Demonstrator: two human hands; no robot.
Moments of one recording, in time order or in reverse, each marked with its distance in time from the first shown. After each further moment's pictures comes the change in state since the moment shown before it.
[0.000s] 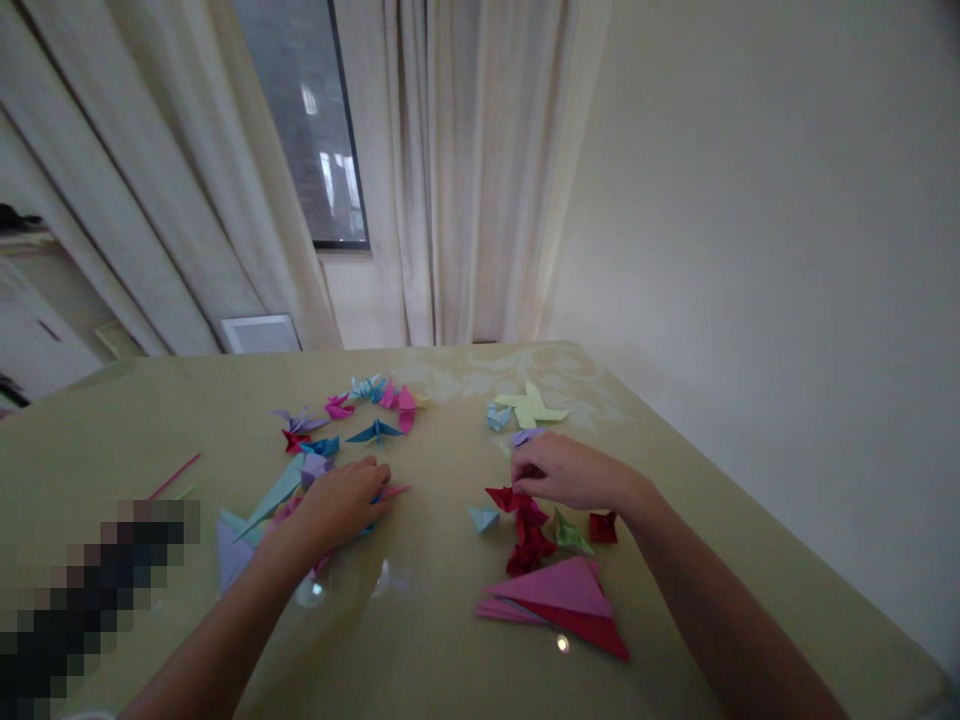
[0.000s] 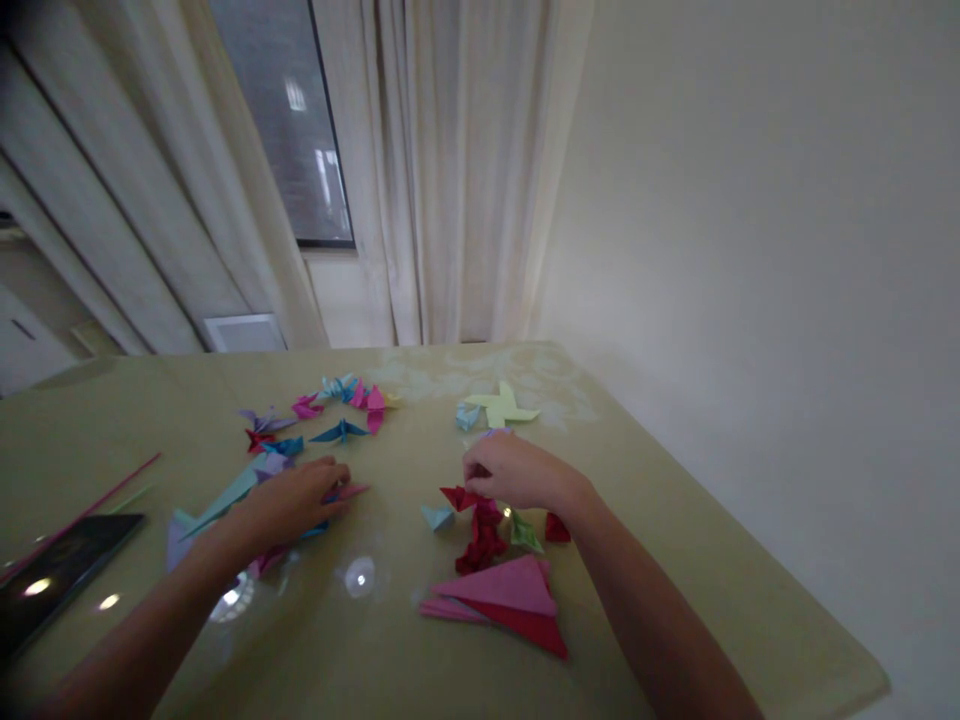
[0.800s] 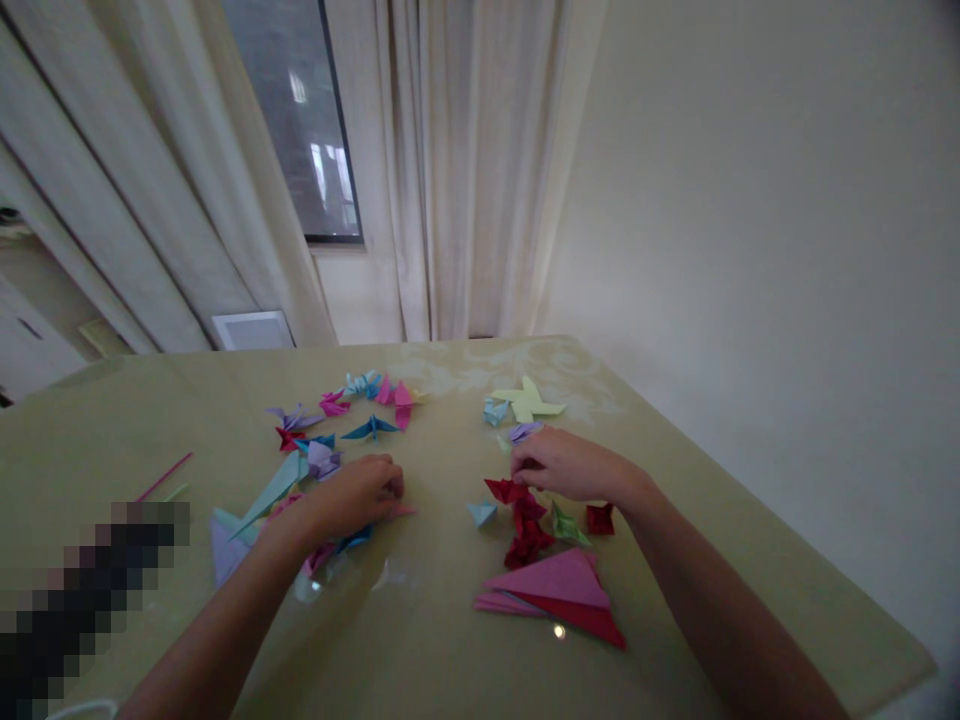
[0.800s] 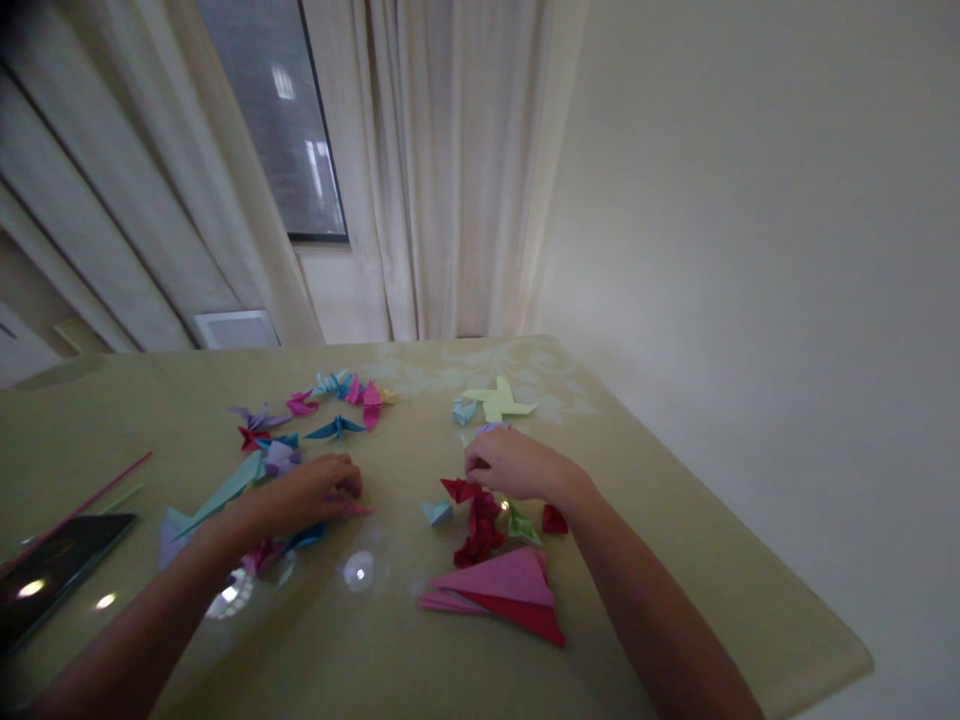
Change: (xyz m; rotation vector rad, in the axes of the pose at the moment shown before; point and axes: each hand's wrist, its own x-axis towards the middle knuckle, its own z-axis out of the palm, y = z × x) left_hand 0.015 -0.003 0.003 -0.291 -0.056 0.212; right_hand 0.002 -0.001 -0.002 -0.034 -0.089 0.059
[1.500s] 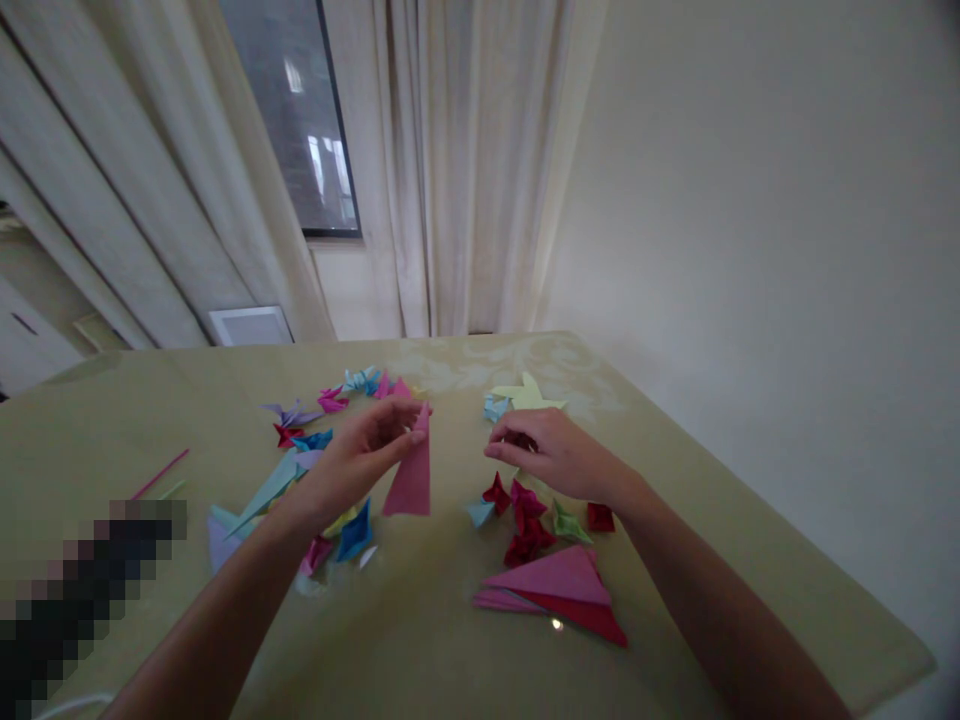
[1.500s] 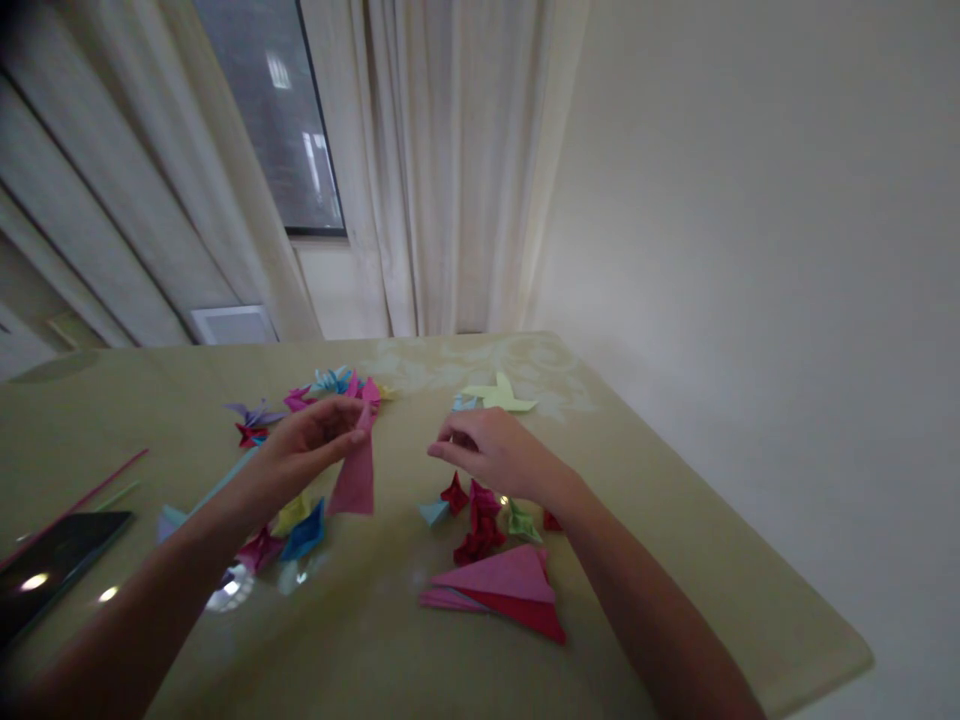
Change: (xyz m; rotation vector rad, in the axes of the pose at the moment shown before) left_hand -0.006 0.054 -0.032 -0.894 0.489 0.241; right_hand 0.001 -0.021 -0.003 0.226 0.370 -0.105
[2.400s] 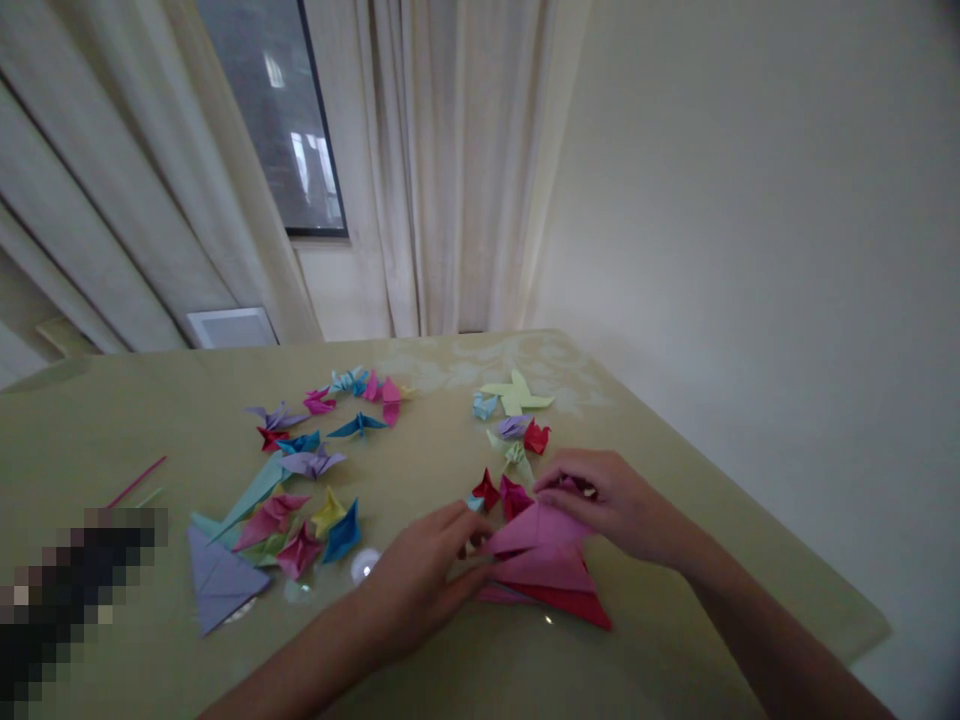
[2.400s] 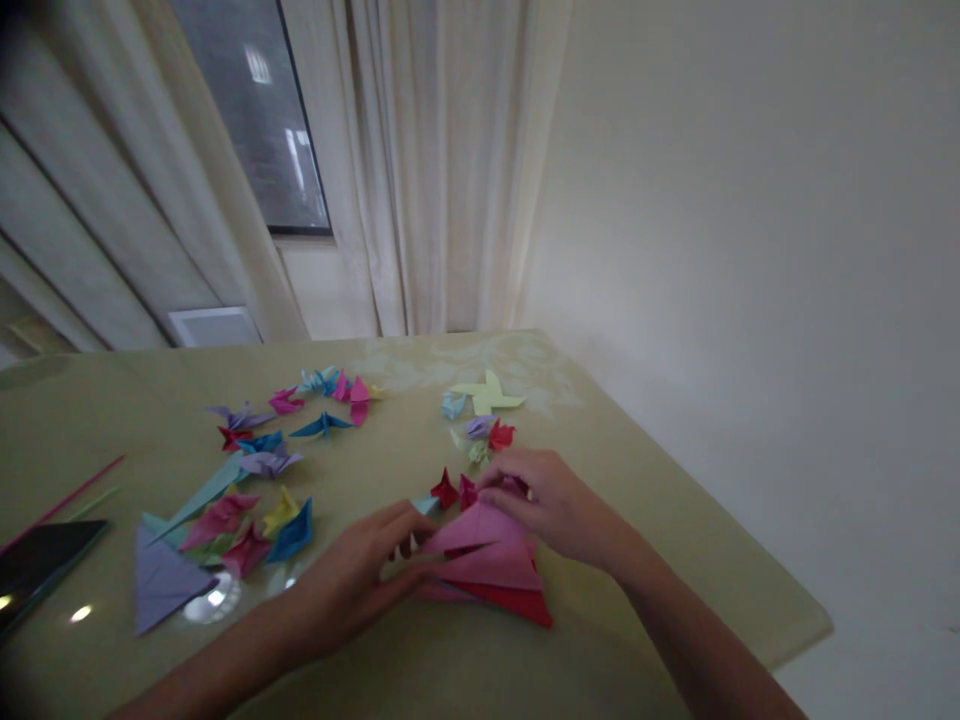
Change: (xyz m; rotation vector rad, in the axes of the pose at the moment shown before) left_hand -0.062 -0.006 0.092 0.478 -0.383 0.033; right_hand -0.083 -0.003 -0.007 0.077 0.064 0.134
